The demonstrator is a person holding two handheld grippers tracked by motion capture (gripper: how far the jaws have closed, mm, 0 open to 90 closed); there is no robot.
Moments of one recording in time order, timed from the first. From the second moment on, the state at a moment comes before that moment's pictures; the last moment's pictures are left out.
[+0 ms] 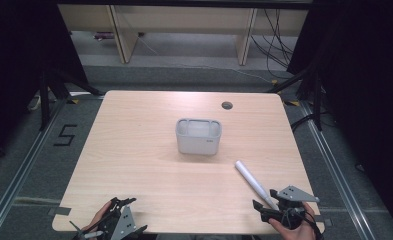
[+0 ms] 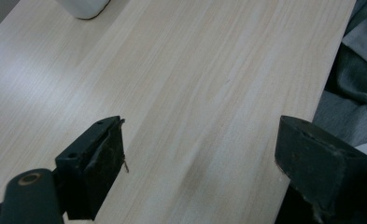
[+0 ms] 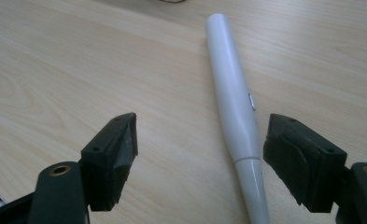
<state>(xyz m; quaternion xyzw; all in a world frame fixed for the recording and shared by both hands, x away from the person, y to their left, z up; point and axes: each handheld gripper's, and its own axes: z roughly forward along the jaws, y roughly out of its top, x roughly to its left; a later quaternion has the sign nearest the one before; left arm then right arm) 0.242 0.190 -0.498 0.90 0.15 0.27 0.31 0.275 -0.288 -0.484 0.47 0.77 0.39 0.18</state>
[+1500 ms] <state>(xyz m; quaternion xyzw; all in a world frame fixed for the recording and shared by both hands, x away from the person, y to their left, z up) 0.241 0.188 -0.497 0.90 0.14 0.27 0.31 0.280 -0.297 -0.494 0.44 0.82 0.33 0.18</state>
